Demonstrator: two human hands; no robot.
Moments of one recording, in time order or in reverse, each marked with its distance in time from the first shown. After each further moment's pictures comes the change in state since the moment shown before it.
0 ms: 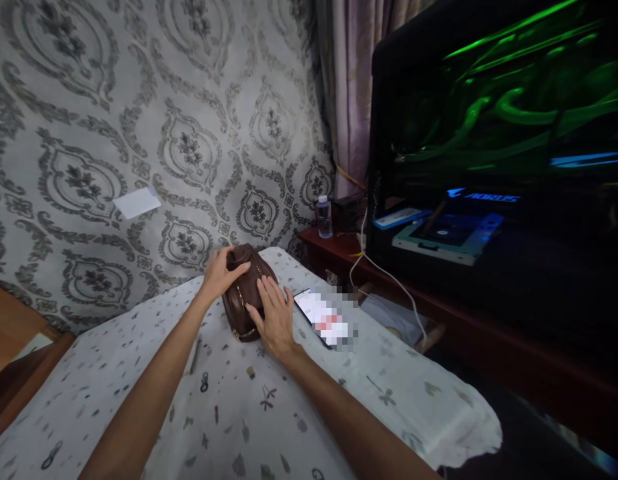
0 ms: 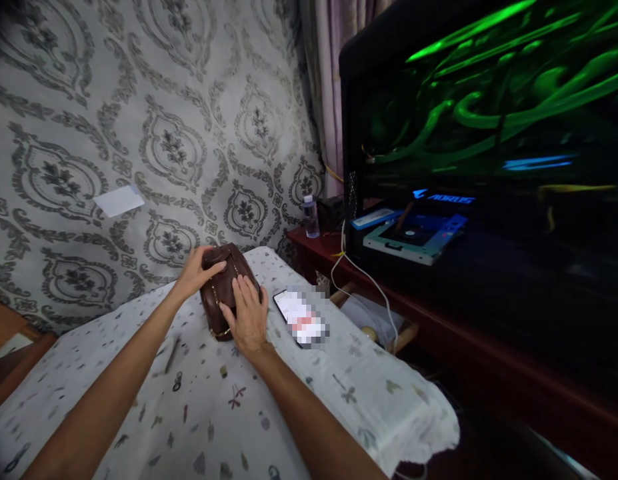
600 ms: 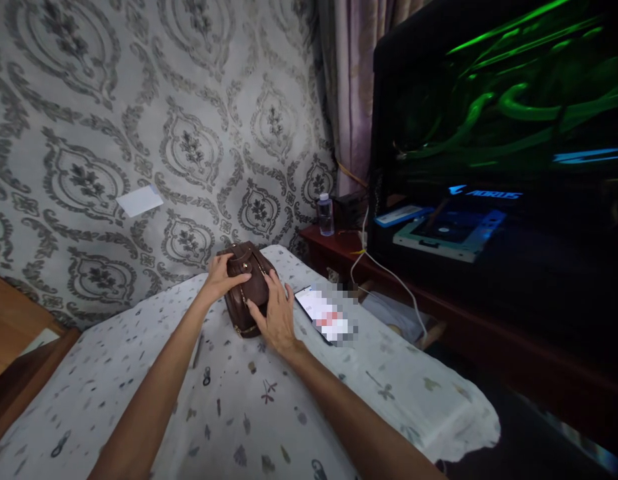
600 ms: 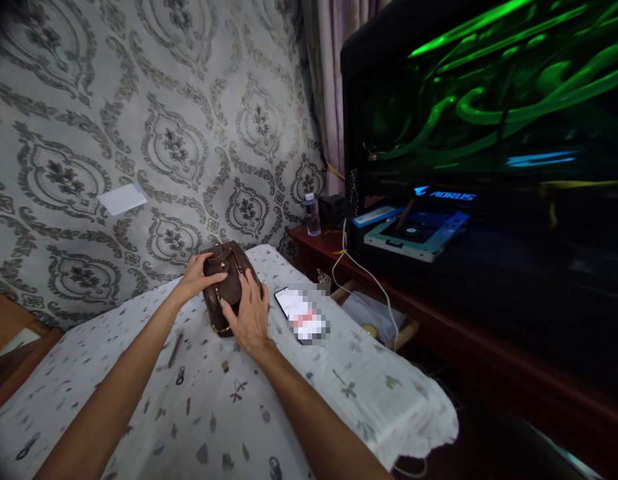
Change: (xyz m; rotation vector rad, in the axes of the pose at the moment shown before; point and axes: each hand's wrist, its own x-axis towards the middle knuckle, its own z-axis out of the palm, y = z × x) left_hand -0.010 -0.029 0.011 -0.102 -0.043 -0.125; right_hand 0.001 -0.006 -0.005 0.118 0.006 0.080
